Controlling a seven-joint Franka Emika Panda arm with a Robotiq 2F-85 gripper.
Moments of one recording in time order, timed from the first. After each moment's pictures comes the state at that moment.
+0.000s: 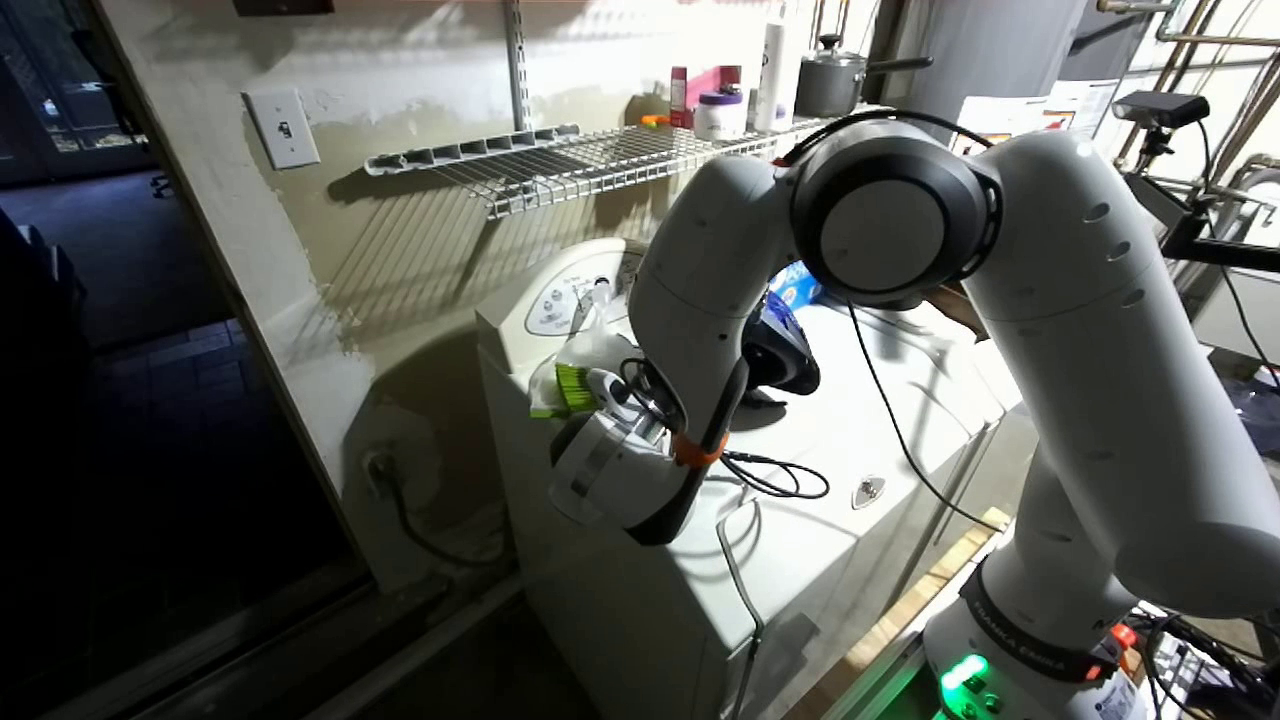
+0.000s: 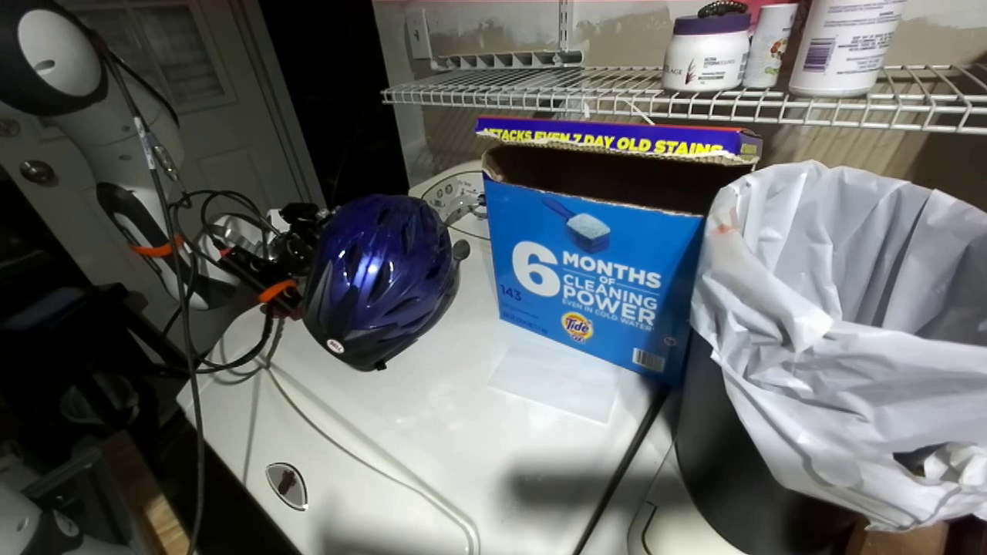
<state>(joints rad) 0.55 0.69 0.10 -2.05 -1.43 0.84 1.37</state>
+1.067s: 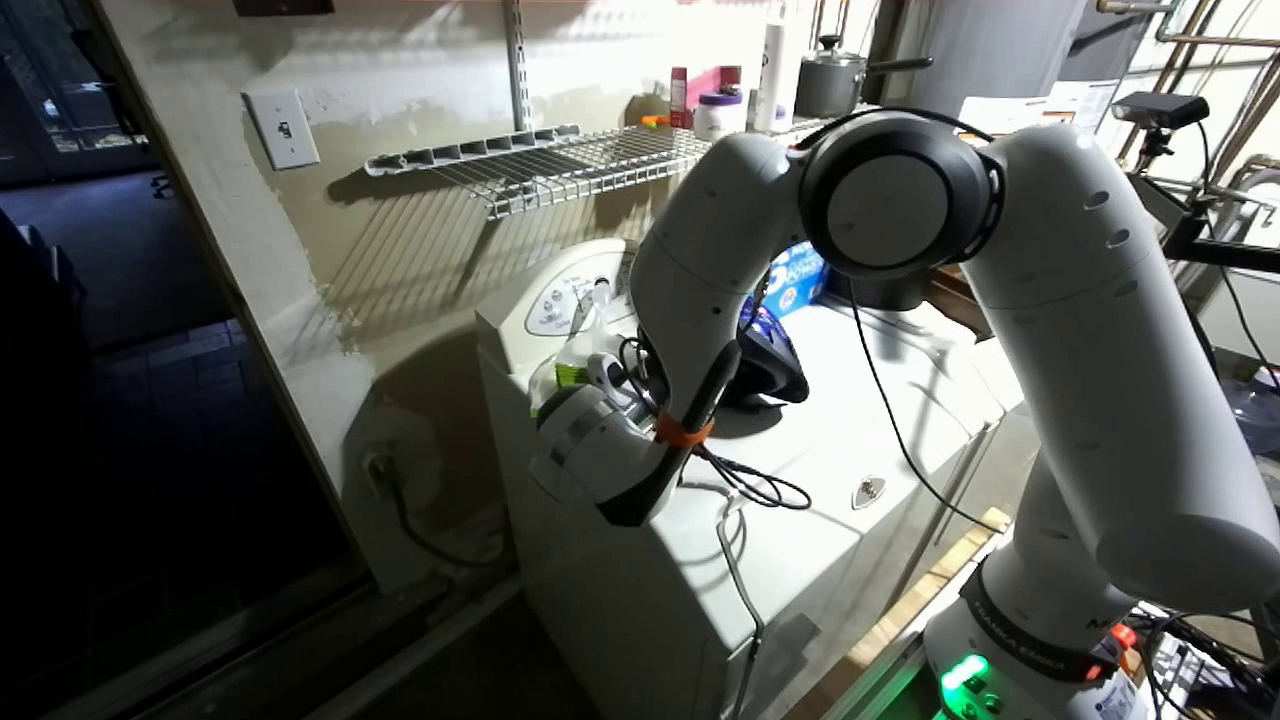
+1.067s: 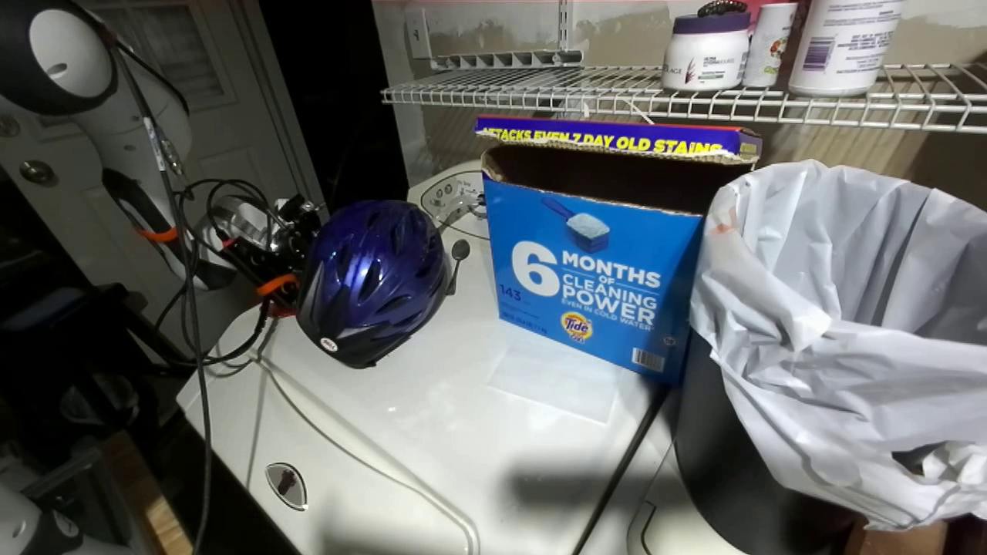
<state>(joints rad) 0.44 0.67 0.19 -1.99 -1.32 0.86 1.37</state>
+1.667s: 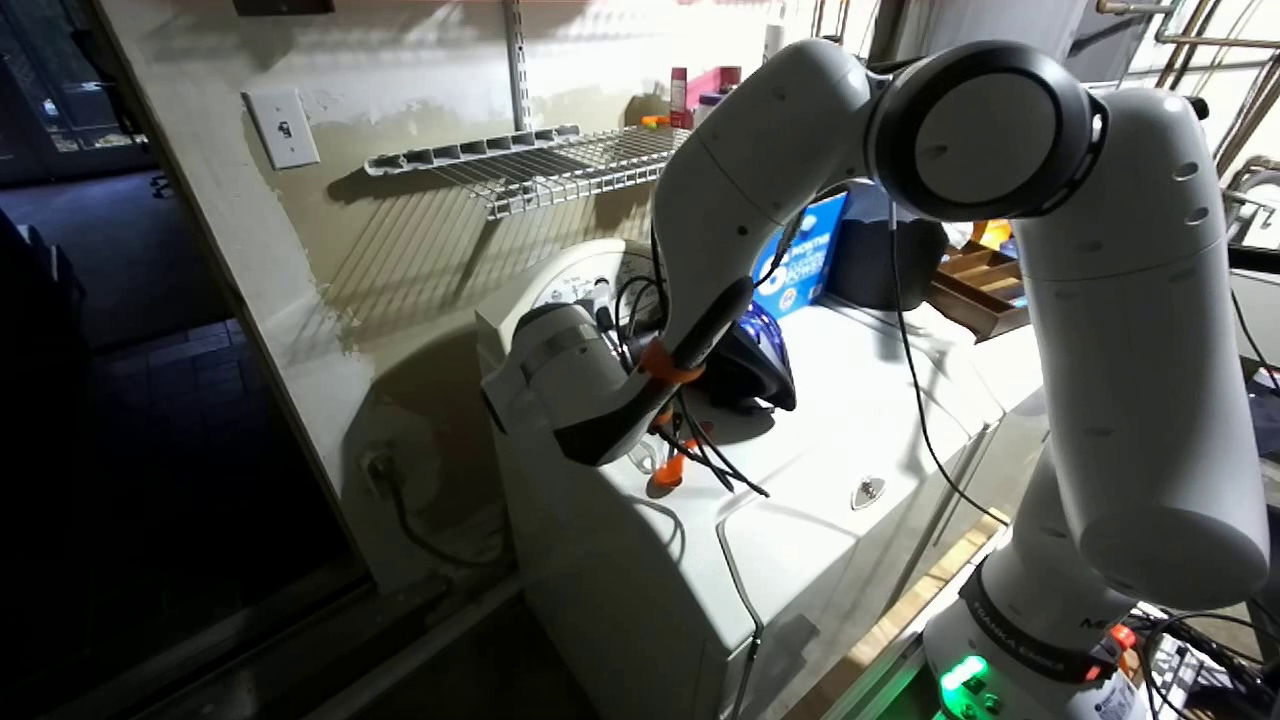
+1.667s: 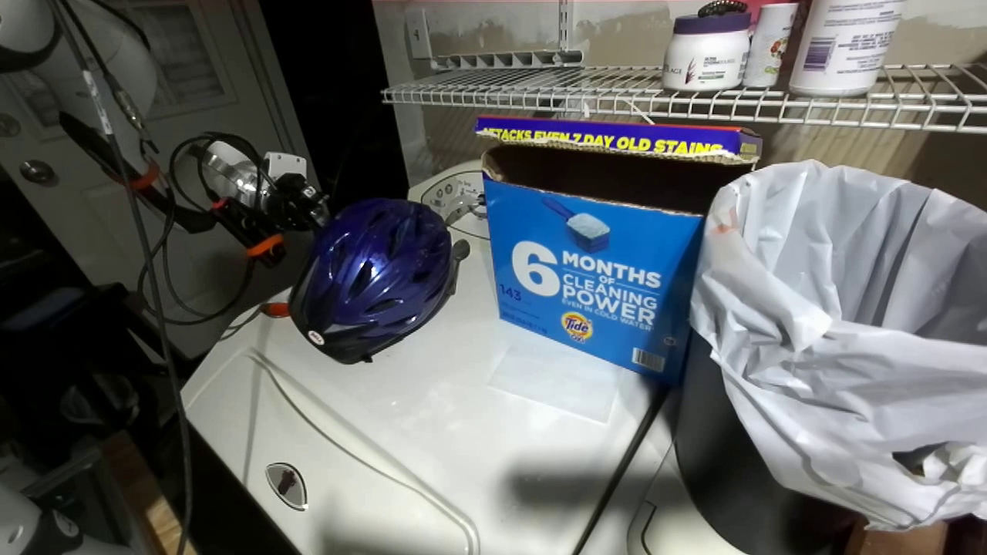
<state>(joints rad) 0.36 0.51 0.29 -1.94 -1.18 1.07 1.37</state>
